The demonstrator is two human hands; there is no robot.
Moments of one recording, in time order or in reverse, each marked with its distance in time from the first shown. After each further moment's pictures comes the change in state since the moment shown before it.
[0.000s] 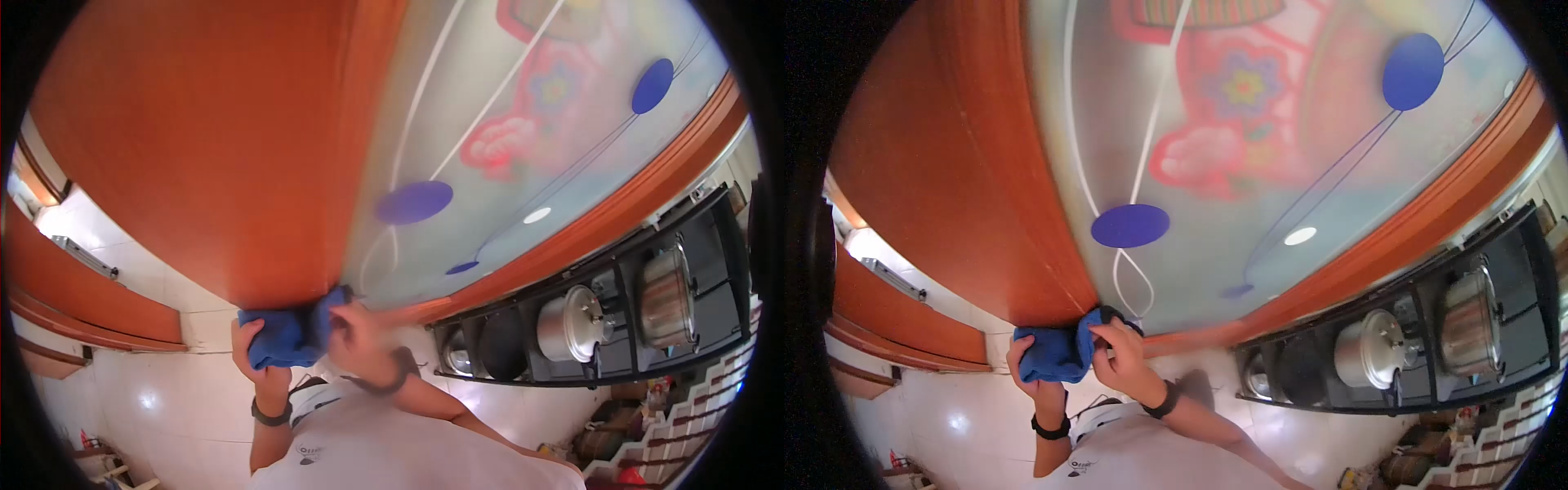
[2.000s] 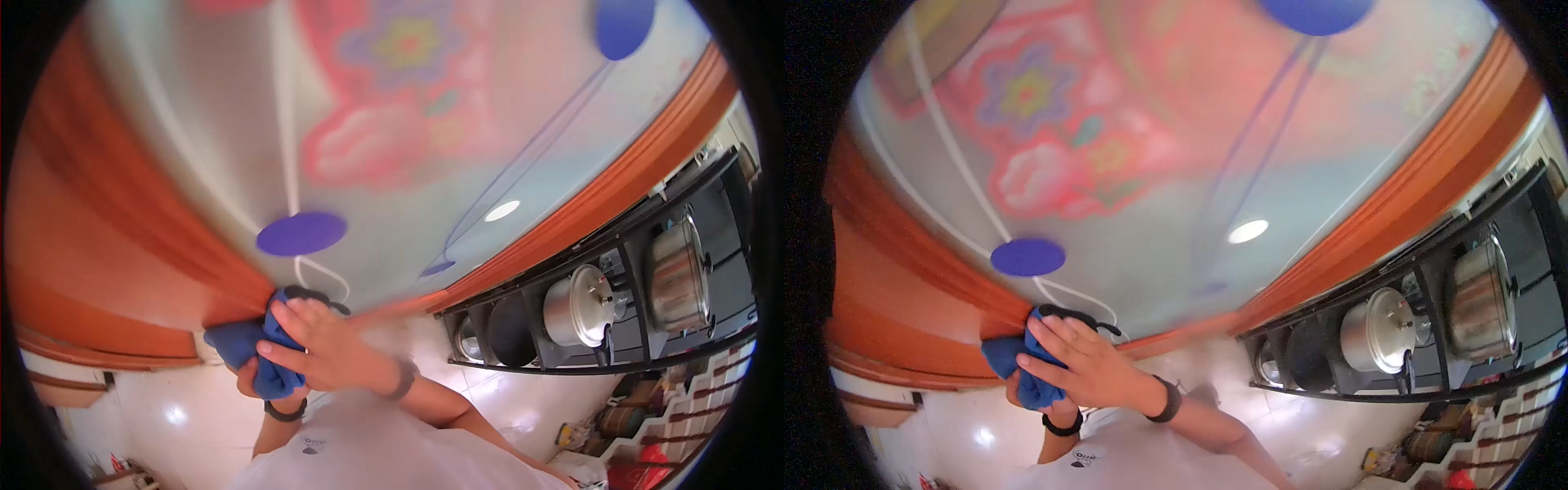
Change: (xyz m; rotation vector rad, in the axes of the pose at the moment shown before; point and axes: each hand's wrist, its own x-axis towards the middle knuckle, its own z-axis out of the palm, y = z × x) left_hand -0.047 -0.010 0.033 -0.009 -0.100 0.205; right_hand 0.037 -0.012 -0.027 -0.211 -0.230 -0.439
